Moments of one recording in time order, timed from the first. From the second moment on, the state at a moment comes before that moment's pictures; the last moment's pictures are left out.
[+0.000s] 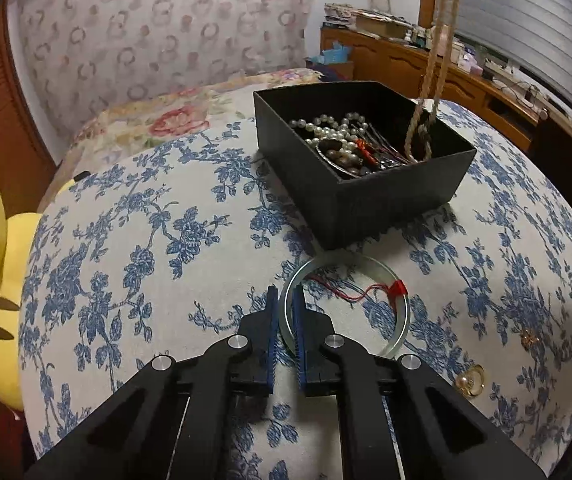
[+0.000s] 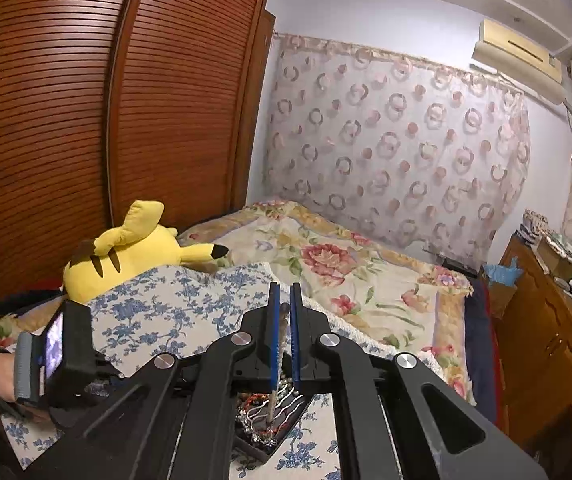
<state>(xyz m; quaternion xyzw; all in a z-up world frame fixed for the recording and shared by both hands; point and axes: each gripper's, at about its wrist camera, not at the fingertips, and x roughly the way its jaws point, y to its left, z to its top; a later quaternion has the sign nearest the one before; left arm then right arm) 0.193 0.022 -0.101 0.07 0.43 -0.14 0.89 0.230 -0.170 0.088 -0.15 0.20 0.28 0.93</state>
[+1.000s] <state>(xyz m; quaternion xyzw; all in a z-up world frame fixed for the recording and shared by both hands) 0.248 -0.011 -0.031 0.01 0.35 -0.13 0.93 0.222 -0.195 0.026 -0.12 0.27 0.29 0.91</state>
